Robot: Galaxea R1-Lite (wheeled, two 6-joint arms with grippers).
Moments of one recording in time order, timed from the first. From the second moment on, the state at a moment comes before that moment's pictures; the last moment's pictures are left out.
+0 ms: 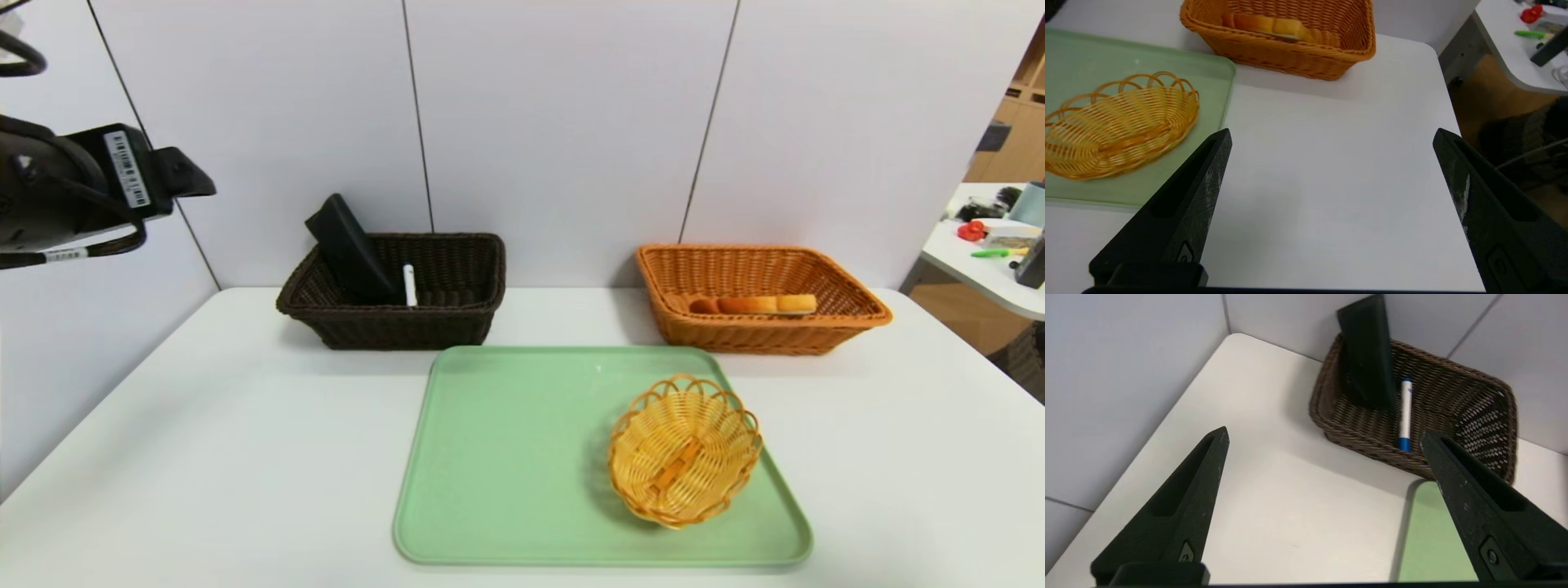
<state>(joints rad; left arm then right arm) -0.40 1.32 -1.39 0.48 0.66 -0.46 0.05 0.72 -0.78 0.34 -0.08 -0.18</state>
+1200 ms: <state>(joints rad) -0.09 0.73 -0.72 0.10 0.27 0.09 0.06 0.71 -0.74 0.31 -0.01 -0.22</state>
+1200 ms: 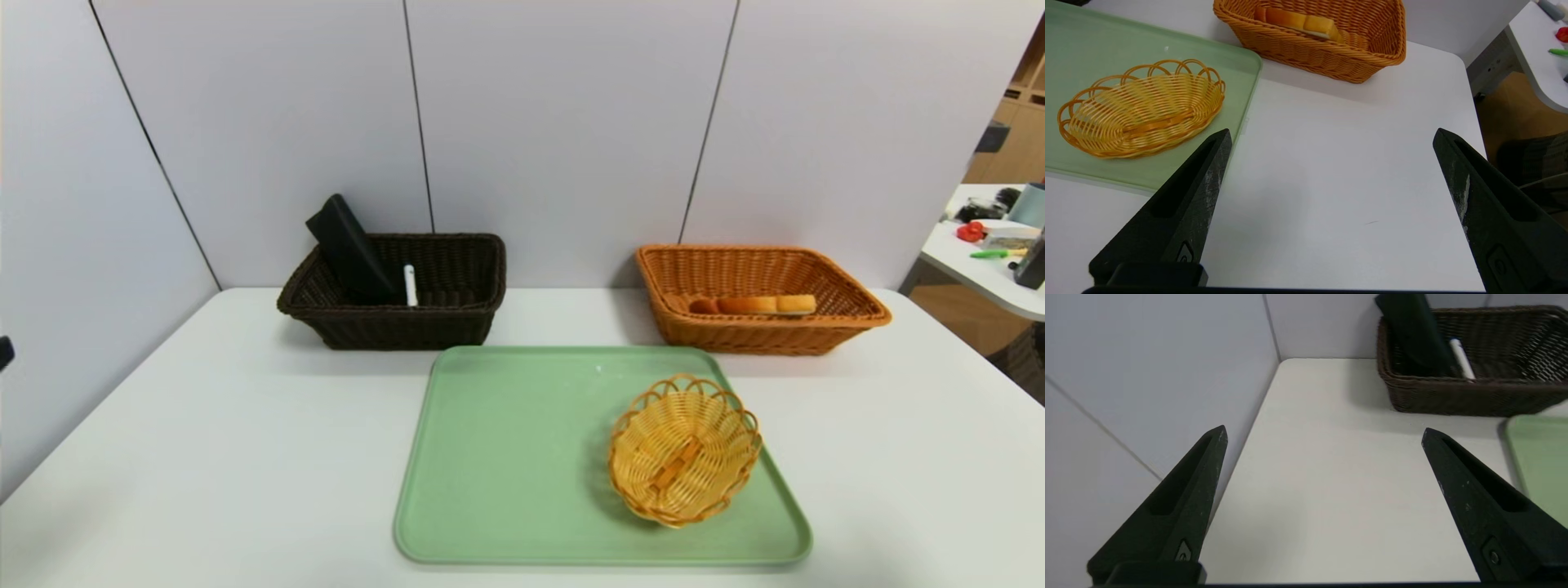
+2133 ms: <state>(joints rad) -0.05 0.34 -0.44 0.10 0.09 0.12 0.01 0.47 -0.61 0.31 0.01 -0.23</state>
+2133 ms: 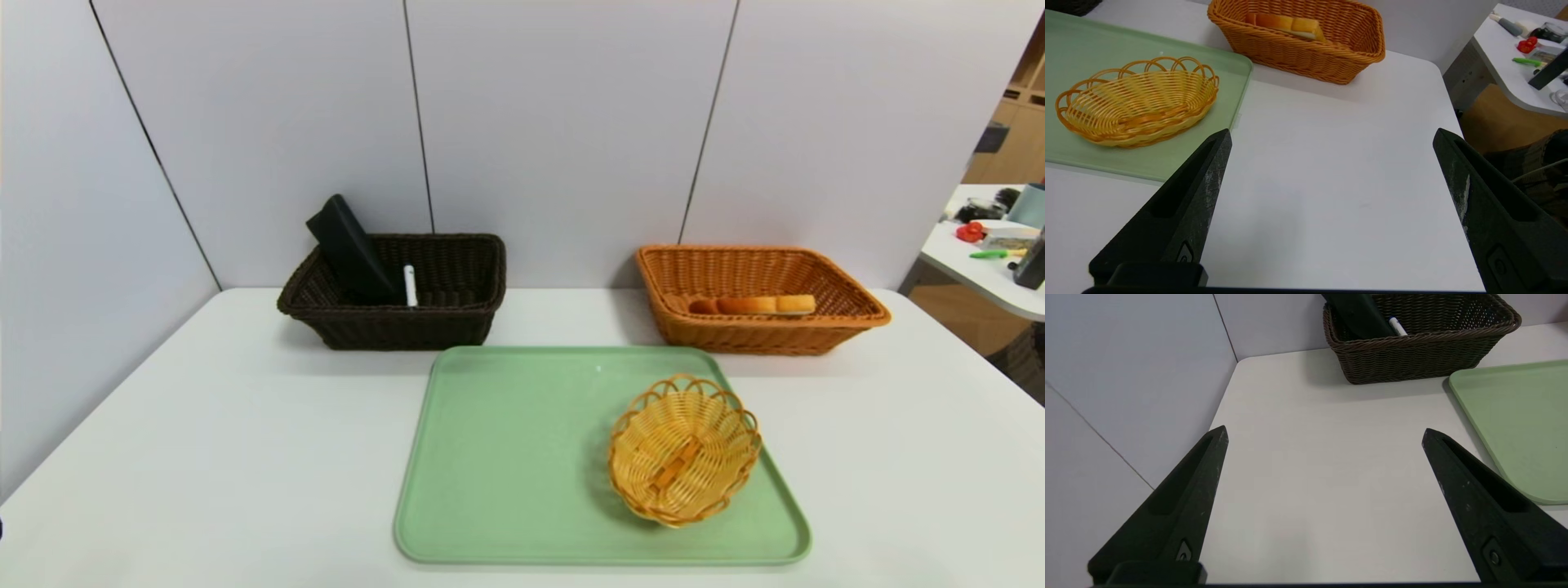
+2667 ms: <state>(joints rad) 0.02 0.16 -0.37 0.10 0.09 0.11 -0.01 0.25 -0.52 0.32 0.02 -0.23</state>
